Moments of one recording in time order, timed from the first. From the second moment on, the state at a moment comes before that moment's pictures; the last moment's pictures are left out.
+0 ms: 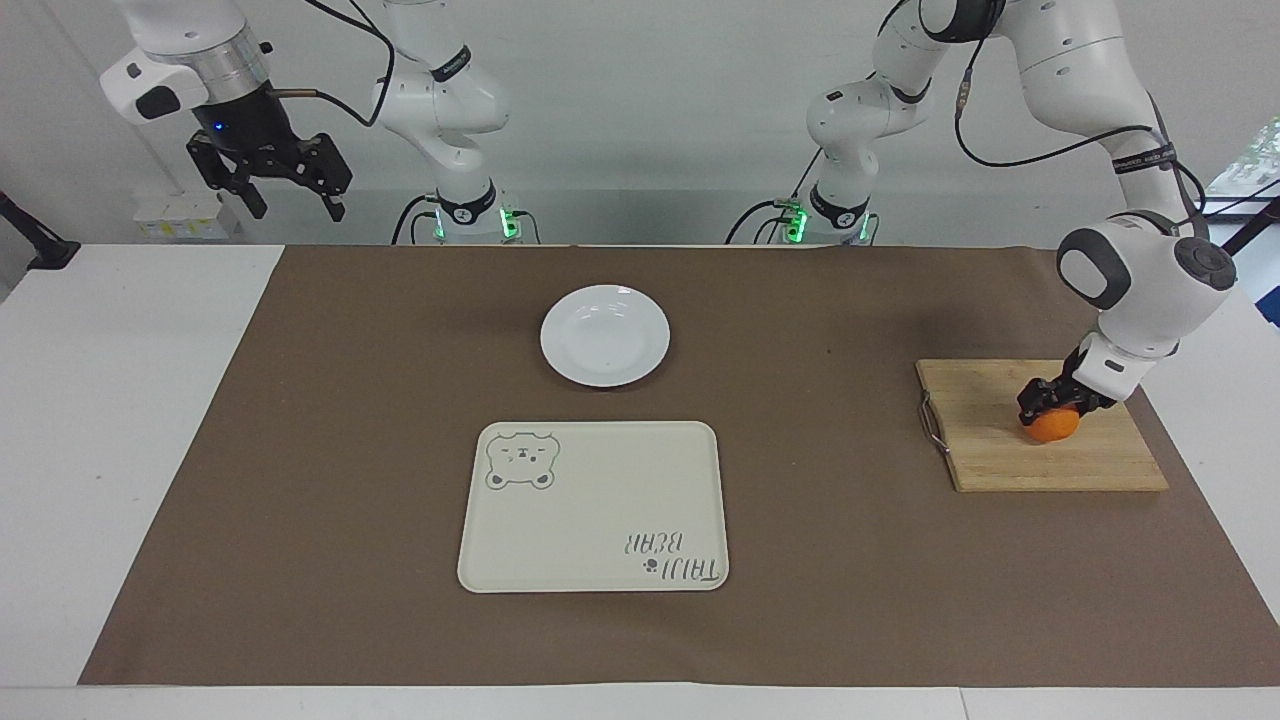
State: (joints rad) left arm 0.30 0.27 -0.04 -1.97 0.01 2.29 0.27; right arm 0.01 -0.10 -0.07 -1.55 0.00 1.44 0.00
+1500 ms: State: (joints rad) left arm -0.74 0.08 -0.08 -2.00 -0.01 2.15 -0.43; right arm 0.01 -0.10 -0.07 -1.55 0.00 1.44 0.00
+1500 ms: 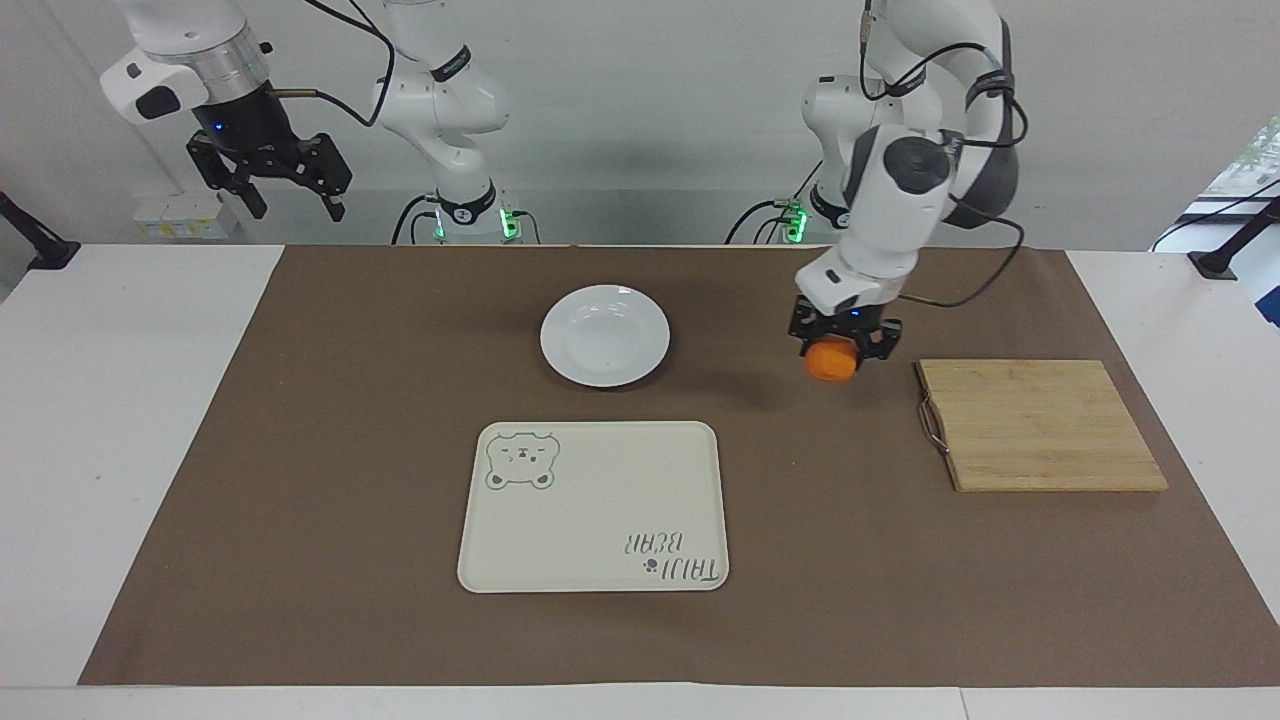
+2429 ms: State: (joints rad) left arm -0.85 0.24 -0.08 -2.00 -0.16 2.42 -0.51; right arm 0.01 -0.10 -0.07 -1.55 0.00 1.44 0.00
